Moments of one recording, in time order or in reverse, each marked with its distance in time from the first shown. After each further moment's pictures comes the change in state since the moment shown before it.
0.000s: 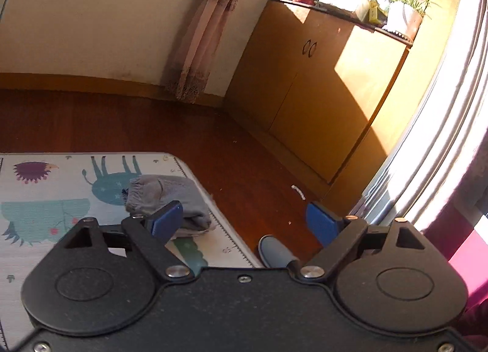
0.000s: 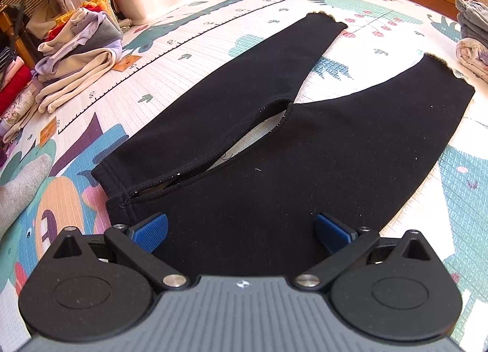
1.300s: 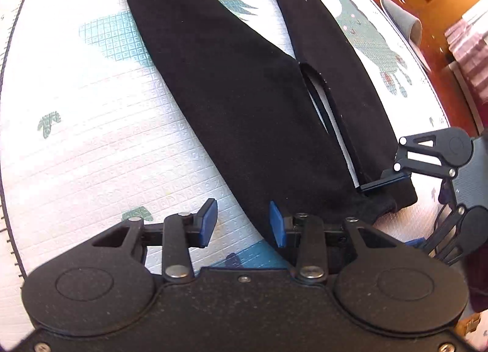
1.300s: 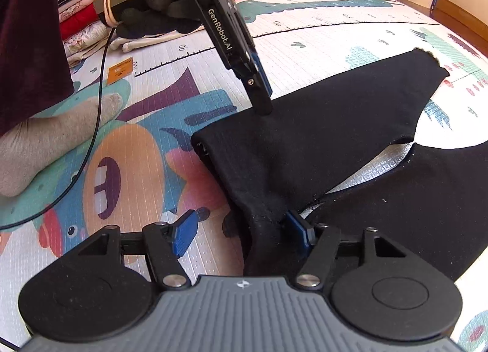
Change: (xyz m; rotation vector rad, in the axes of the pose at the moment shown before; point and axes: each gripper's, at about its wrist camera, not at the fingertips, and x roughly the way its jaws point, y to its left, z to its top) left arm 0.053 0.134 -0.330 -0.181 0.600 0.088; right arm 0.000 0.085 -0.002 -0.303 0.040 0.143
